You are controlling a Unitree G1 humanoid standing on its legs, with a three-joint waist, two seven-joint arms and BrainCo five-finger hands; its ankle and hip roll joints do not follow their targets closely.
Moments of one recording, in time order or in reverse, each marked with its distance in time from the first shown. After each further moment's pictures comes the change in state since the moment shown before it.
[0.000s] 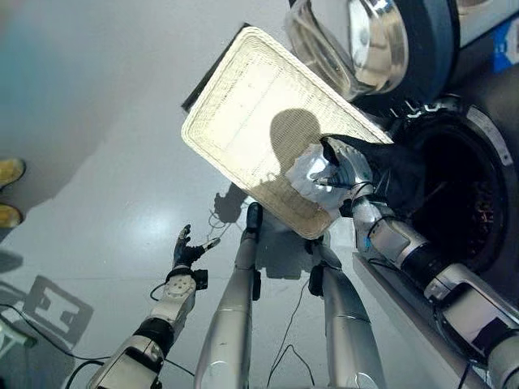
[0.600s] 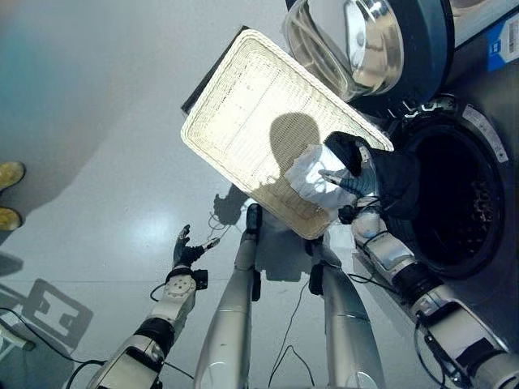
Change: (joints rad) left arm -0.008 0.002 0.001 -0.008 0.000 -0.007 0.010; right arm 0.097 0.032 -0.169 0.043 0.201 -0.053 -0.096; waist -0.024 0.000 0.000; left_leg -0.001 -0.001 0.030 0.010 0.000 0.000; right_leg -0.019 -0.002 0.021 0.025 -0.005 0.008
